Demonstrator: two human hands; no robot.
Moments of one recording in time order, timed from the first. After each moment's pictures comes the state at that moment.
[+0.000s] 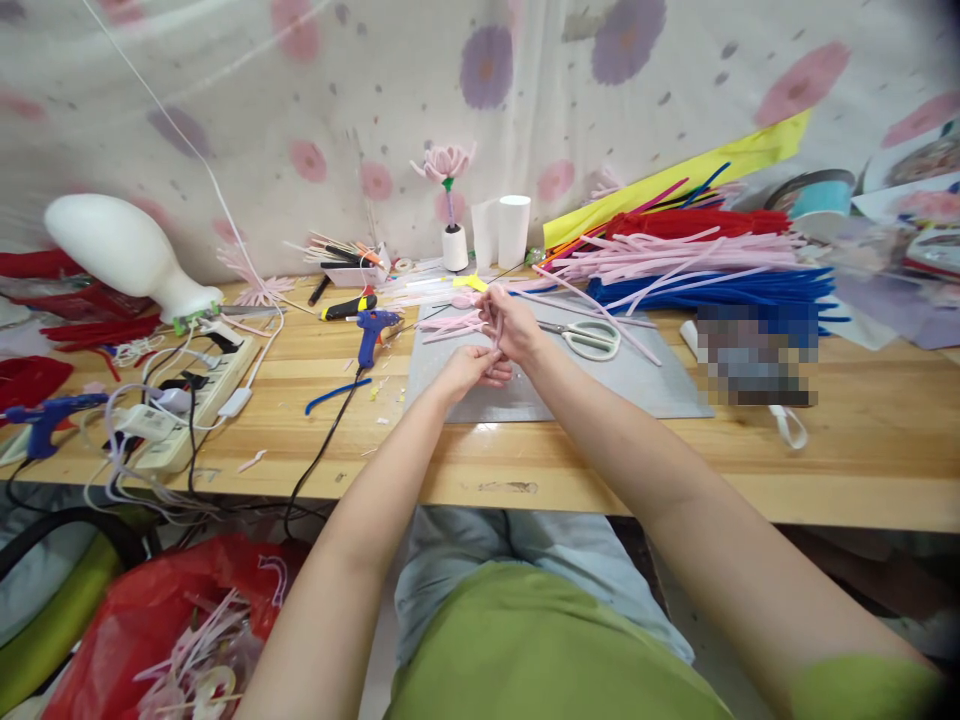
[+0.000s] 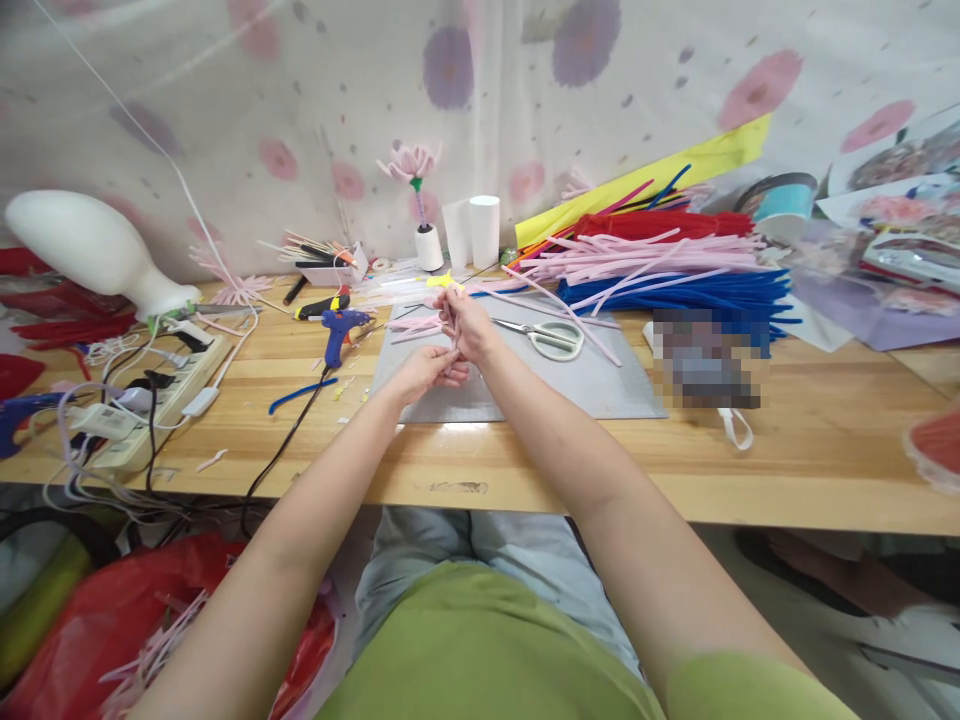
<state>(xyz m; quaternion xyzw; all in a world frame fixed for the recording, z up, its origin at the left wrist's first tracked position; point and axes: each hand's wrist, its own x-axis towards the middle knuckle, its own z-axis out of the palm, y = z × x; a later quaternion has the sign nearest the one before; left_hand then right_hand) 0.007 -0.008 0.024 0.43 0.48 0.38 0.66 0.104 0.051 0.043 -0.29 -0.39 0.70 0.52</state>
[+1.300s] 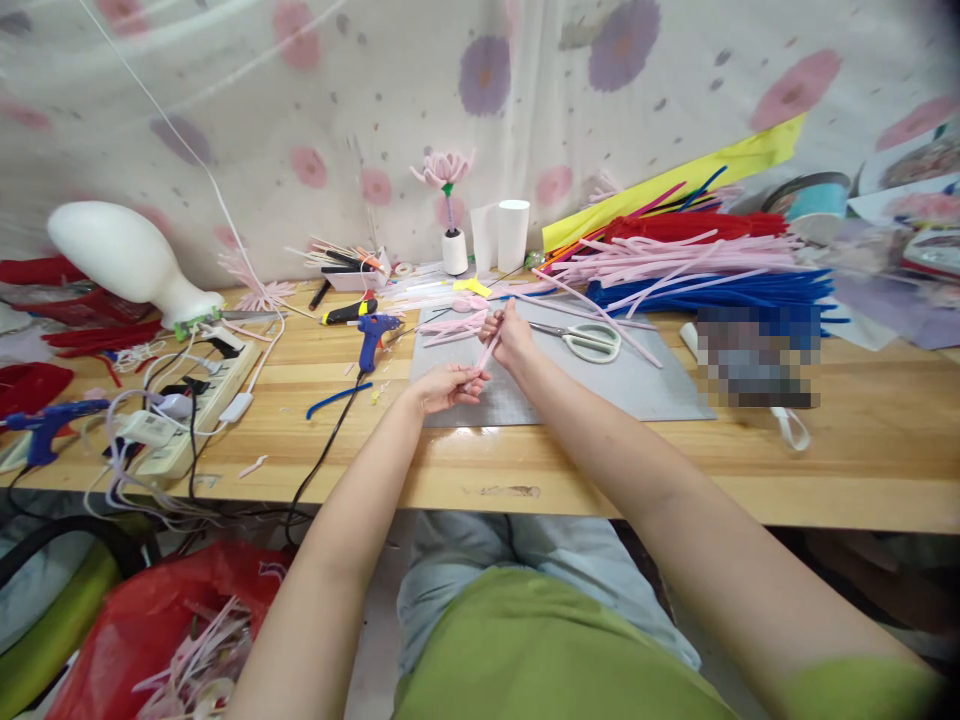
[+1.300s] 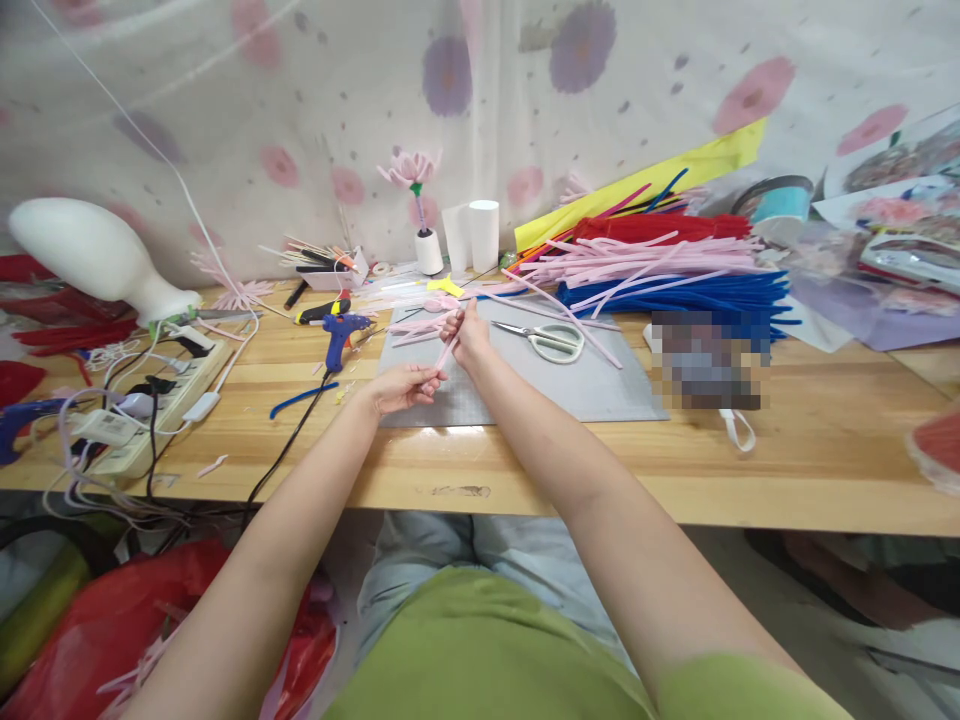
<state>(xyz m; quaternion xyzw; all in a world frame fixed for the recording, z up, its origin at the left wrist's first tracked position) -0.039 -0.013 0.020 0.38 0.46 0.29 0.75 0.085 0.059 0.028 -0.25 -0.14 0.77 0.57</state>
